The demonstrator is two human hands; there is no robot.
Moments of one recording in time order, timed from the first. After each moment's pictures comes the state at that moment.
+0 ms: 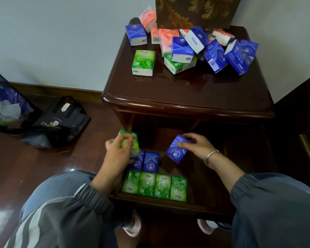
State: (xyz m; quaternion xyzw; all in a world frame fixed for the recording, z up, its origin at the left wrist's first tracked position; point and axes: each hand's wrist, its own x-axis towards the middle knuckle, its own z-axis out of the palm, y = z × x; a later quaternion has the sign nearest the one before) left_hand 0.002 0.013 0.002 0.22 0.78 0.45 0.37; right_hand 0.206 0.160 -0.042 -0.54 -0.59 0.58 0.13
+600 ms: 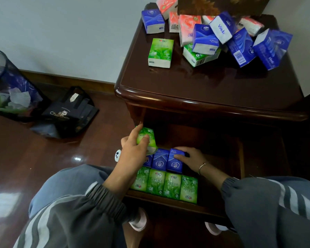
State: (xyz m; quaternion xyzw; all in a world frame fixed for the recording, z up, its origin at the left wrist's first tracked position) left_hand 0.009 0.016 0.000 0.18 0.76 0.46 0.42; right_hand 0.184 0.138 -0.131 -0.46 -0.74 0.49 0.01
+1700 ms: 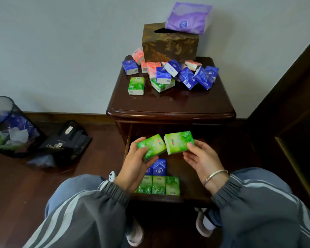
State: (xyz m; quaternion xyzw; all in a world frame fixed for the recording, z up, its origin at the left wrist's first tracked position) left_hand 0.067 -0.009 0.041 0.13 0.50 0.63 0.57; right_hand 0.240 0.051 0.082 -0.52 -0.29 0.70 0.40
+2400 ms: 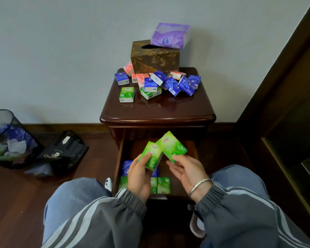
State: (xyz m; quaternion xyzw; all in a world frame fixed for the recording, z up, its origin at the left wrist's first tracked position) left_hand 0.137 -0.026 0.064 0.02 0.51 0.67 0.54; right_hand 0.256 0.011 0.092 -0.49 -0.23 0.75 0.38
